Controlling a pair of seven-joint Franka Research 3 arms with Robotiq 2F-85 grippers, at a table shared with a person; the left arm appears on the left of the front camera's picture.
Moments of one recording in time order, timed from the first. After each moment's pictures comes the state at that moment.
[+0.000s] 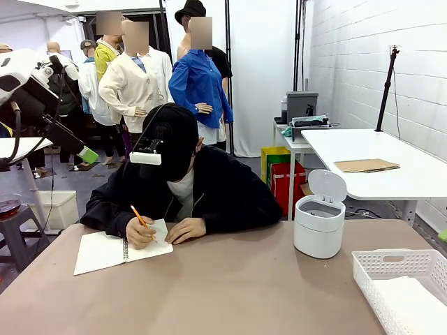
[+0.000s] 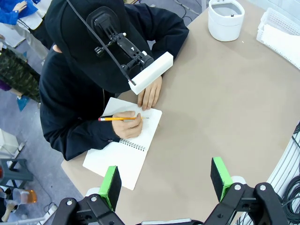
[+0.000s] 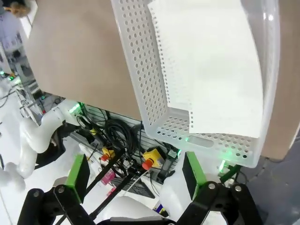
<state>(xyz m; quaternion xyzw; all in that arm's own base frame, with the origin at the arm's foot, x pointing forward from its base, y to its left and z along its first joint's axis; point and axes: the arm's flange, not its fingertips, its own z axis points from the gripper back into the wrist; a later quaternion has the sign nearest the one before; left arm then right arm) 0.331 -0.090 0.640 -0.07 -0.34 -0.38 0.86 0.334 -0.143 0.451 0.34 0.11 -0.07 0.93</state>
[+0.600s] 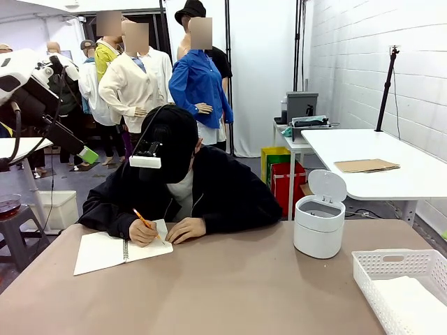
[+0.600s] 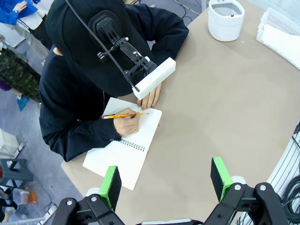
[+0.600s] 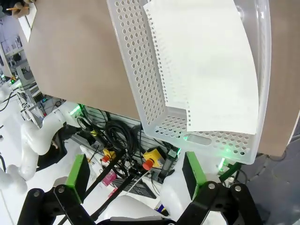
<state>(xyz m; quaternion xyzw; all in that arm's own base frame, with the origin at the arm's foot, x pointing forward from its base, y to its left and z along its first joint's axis) 0.331 -0.090 0.640 -0.07 -0.34 -0.38 0.86 0.333 -0.148 0.453 0.34 0.11 -0.08 0.93</state>
